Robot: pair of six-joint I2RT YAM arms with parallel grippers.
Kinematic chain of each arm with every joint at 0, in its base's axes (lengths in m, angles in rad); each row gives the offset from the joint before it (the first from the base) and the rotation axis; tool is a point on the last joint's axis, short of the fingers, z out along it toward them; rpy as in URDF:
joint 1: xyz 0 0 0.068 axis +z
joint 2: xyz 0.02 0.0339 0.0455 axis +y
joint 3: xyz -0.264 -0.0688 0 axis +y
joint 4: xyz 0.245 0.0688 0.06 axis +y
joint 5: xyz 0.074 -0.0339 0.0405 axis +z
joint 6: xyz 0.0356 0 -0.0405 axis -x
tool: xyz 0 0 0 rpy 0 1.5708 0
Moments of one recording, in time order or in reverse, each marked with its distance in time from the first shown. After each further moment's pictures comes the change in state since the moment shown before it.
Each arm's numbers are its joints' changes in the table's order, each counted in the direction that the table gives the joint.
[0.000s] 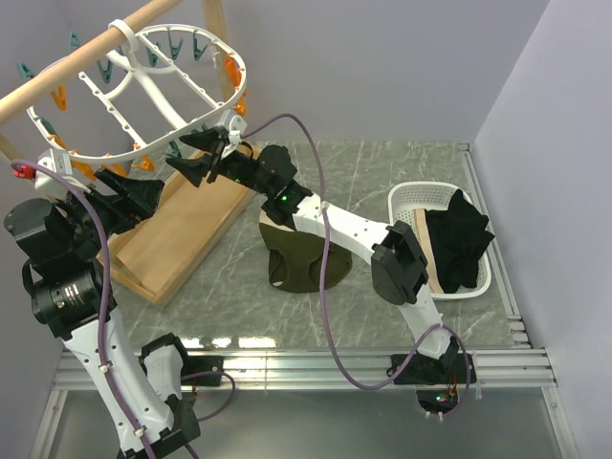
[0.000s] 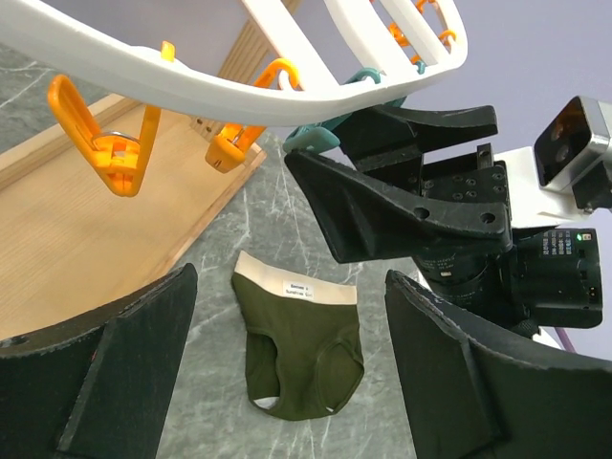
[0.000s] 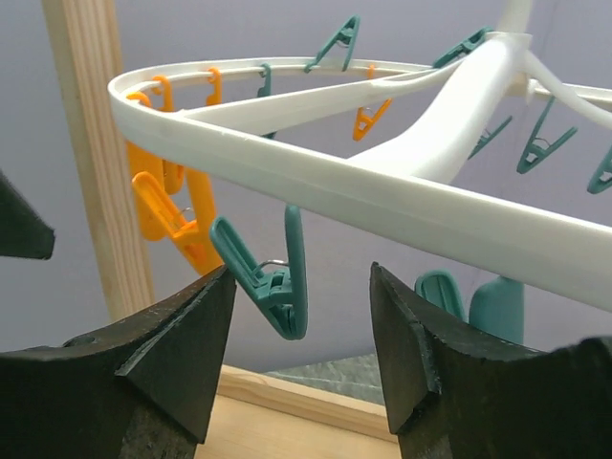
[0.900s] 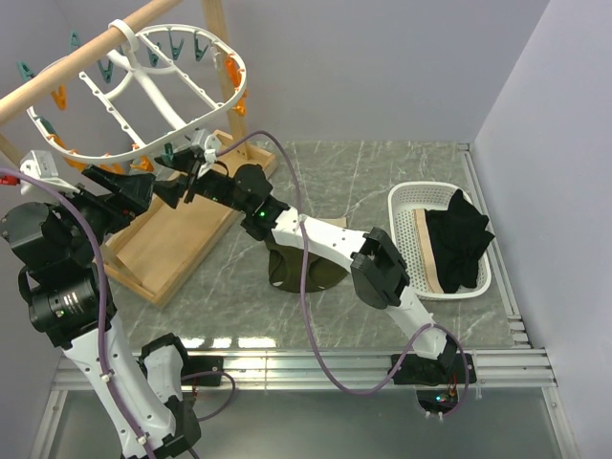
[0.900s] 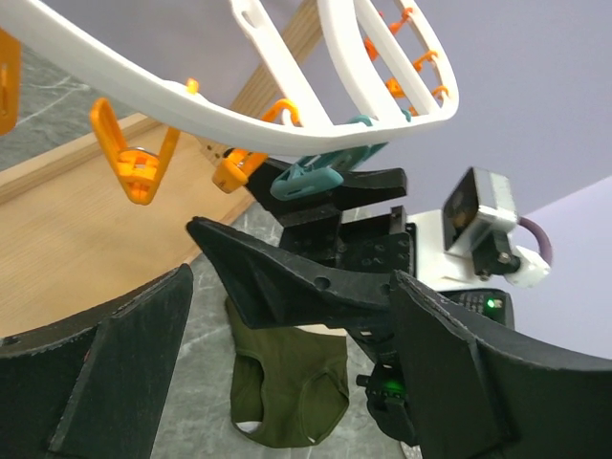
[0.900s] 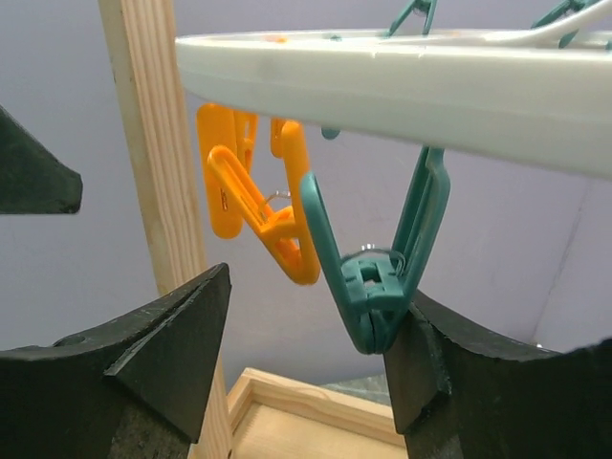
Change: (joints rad) left arm 0.000 -0.009 -0.055 0.012 0.108 0.088; right arm 0.089 0.126 -0.110 -0.020 -0.031 -0.050
